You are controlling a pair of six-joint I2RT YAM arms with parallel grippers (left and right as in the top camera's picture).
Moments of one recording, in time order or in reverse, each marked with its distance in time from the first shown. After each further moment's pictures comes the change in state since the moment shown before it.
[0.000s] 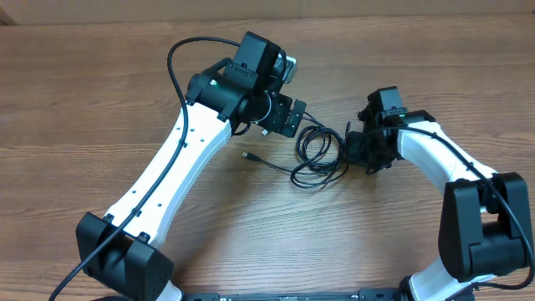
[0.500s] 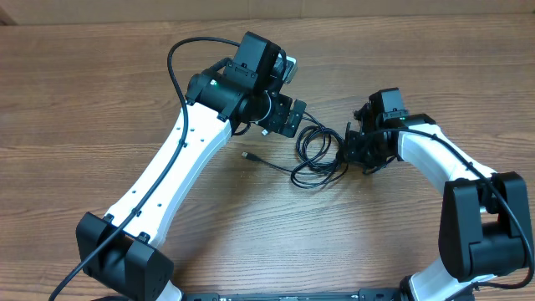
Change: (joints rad) left arm 0.000 0.000 0.000 0.000 0.000 0.000; right arm -0.005 0.000 -0.032 0.066 -0.106 0.003
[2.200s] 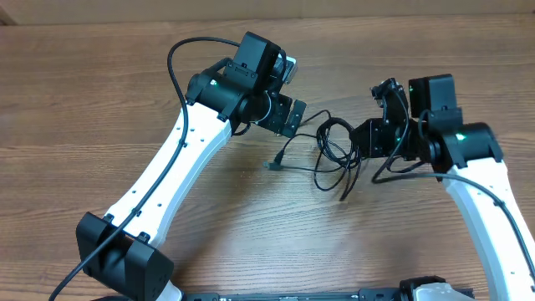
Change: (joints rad) left arm 0.000 0.000 0.000 -0.002 0.000 0.000; right arm -0.003 -0.454 0.158 -0.273 -0.105 -0.193
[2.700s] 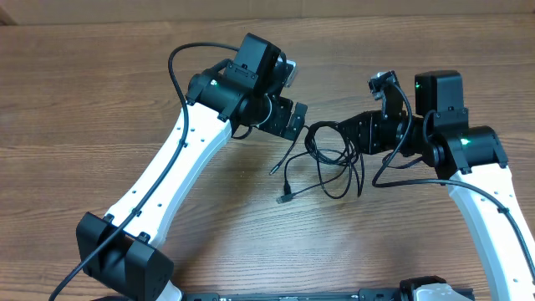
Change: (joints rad) left arm 0.000 0.000 0.000 -0.042 0.061 -0.055; right arm -0.005 -0.017 0.000 0.100 -0.169 0.000
